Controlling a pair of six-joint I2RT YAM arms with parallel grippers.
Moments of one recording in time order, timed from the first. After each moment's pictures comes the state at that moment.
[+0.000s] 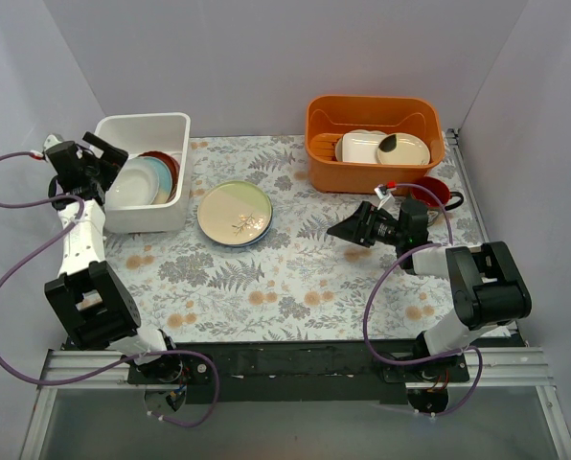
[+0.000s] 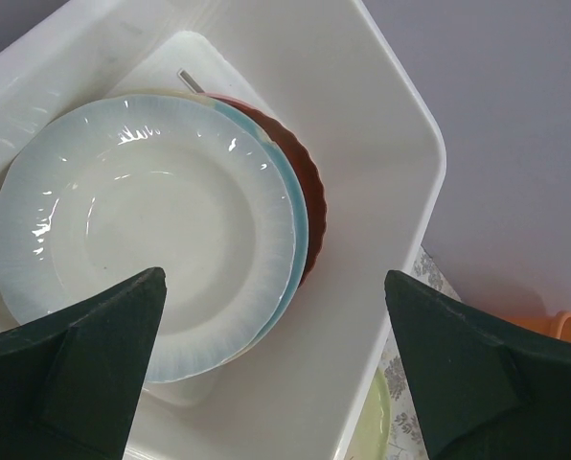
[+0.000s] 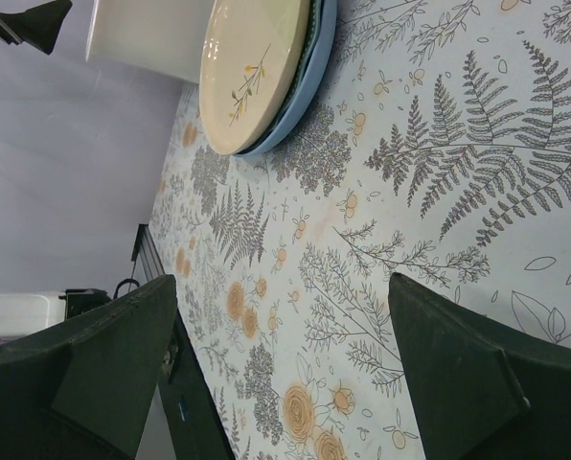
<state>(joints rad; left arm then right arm) 0.41 1.49 1.26 -0.19 0.15 -0.69 0.19 1.58 0.53 0.72 -0.85 0.78</state>
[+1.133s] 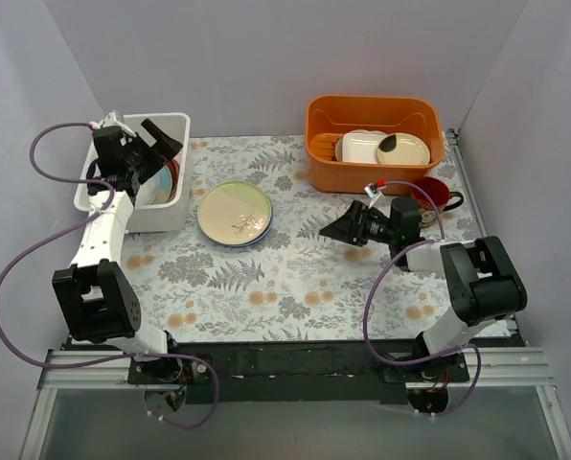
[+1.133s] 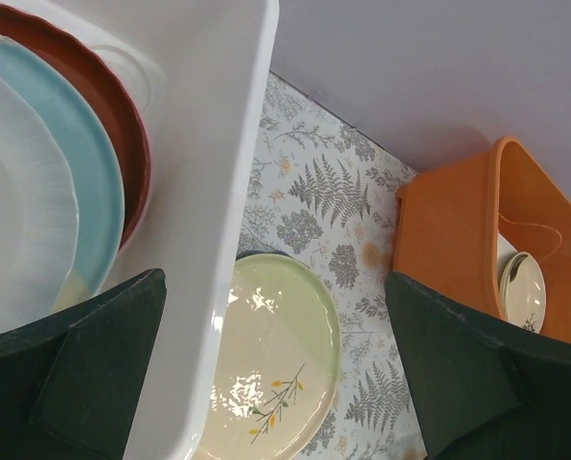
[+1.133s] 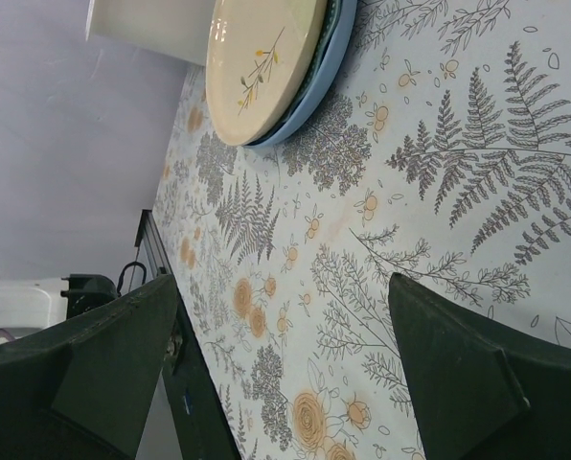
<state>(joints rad) 0.17 1.51 1.29 -0.19 0.28 -0.61 0.24 1.61 0.57 0.70 -0.85 0.78</state>
